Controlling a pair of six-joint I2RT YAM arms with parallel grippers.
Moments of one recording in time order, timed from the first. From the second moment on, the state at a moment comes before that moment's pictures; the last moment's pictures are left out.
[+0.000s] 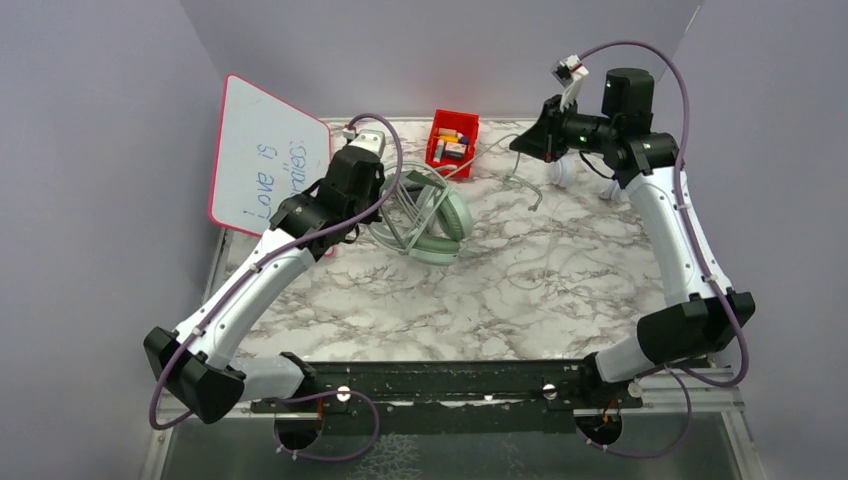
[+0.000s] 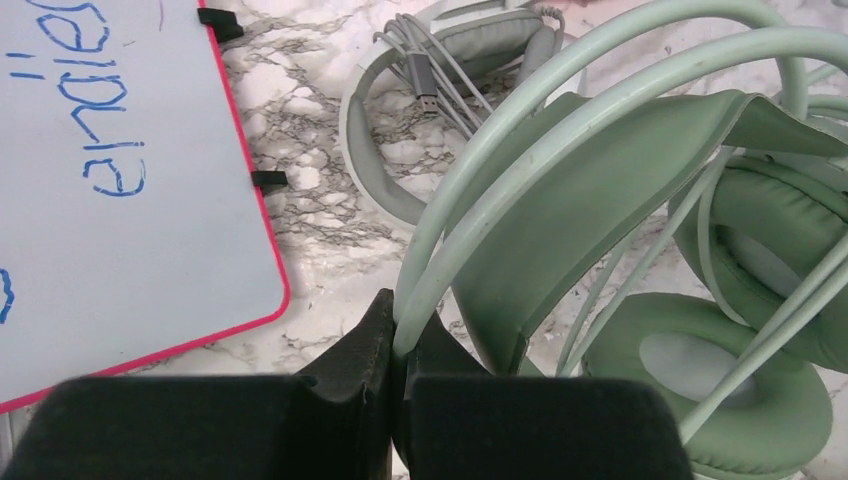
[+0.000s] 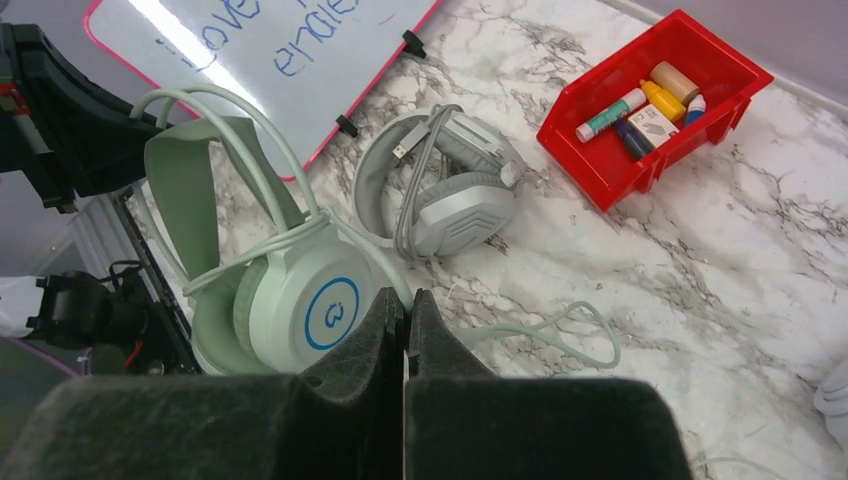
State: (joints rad) left arm -0.61 1.28 1.36 -0.76 -0.32 -0.26; right arm 0.16 1.53 1.70 -0.63 -0.76 -0.03
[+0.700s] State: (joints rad) left arm -0.61 1.25 1.28 -0.62 -0.41 -0.32; right arm 0.28 1.52 1.91 -0.75 -0.84 0.05
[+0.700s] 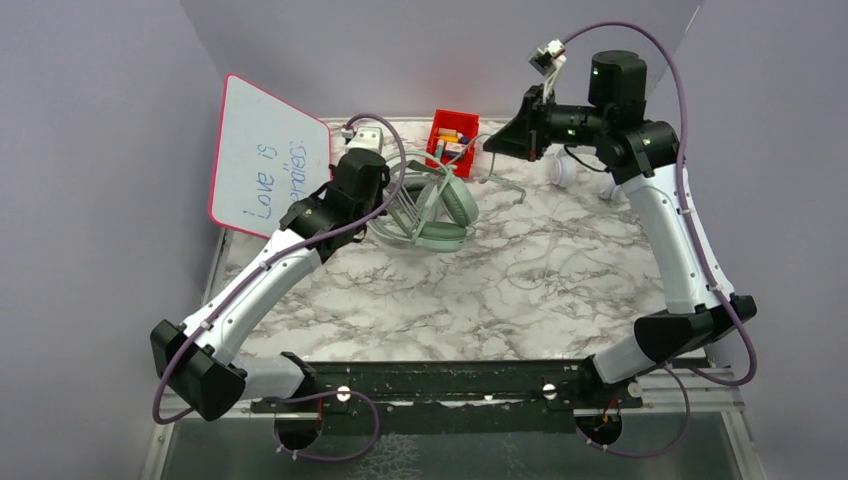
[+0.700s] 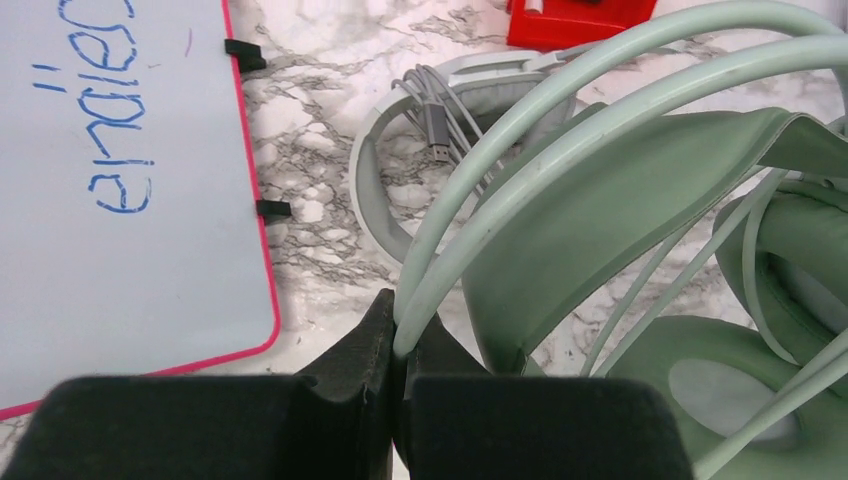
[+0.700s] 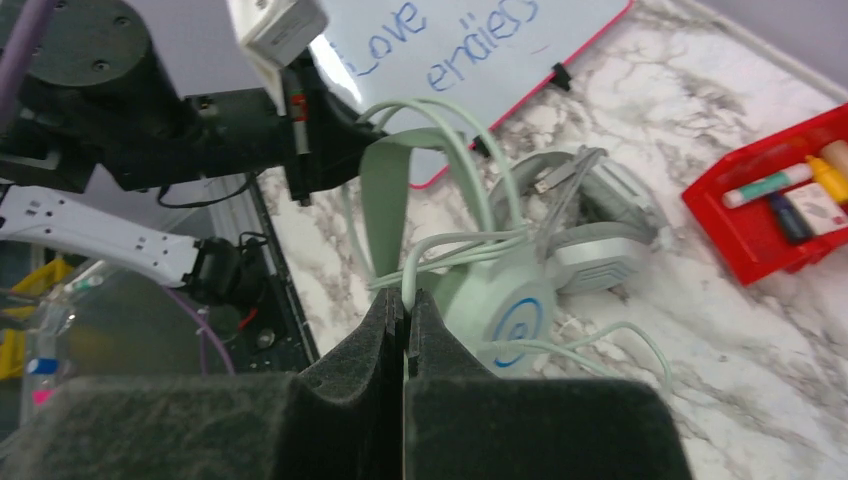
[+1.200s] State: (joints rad) left arm -0.64 1.39 1.34 -0.51 -0.58 -0.38; right arm 0.41 1.54 1.83 -0.75 -0.87 0.24
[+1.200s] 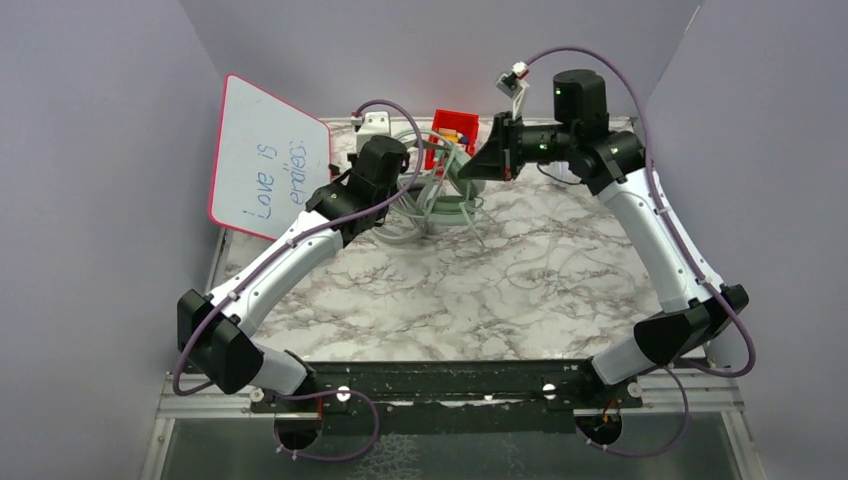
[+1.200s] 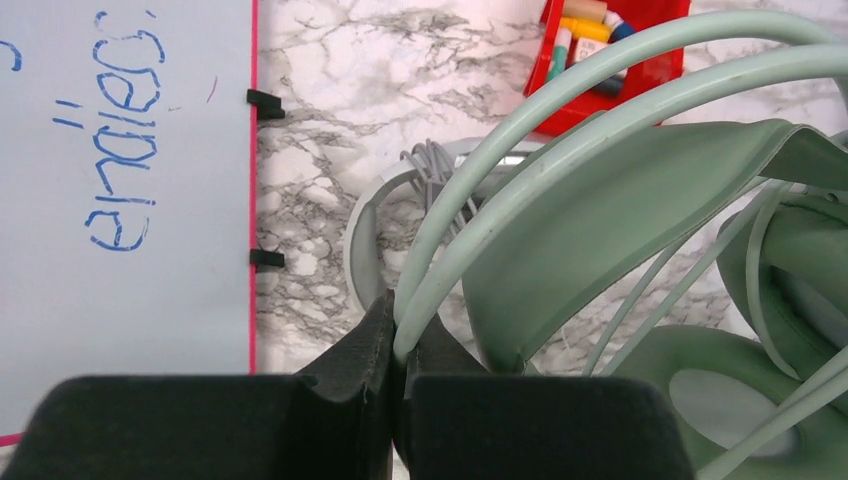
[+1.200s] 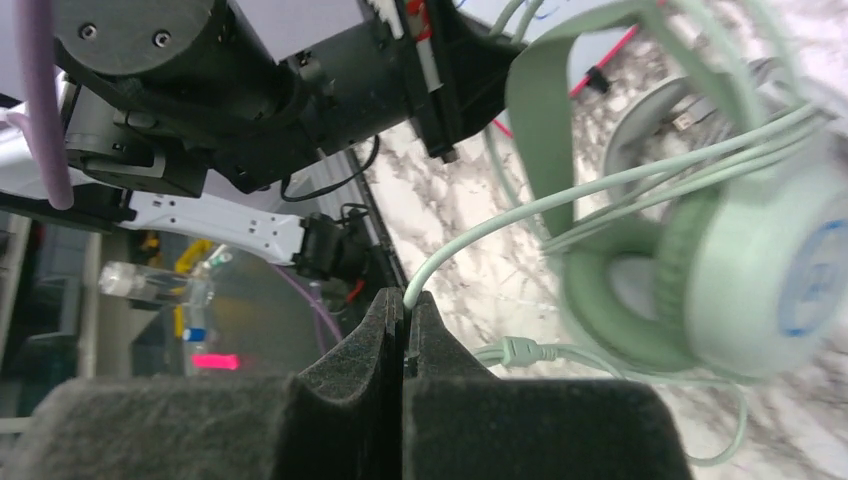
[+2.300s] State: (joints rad) left arm -0.67 1.52 1.63 -0.41 -0.40 -0.75; right arm 0.55 1.17 1.02 0.12 -0.32 0.36
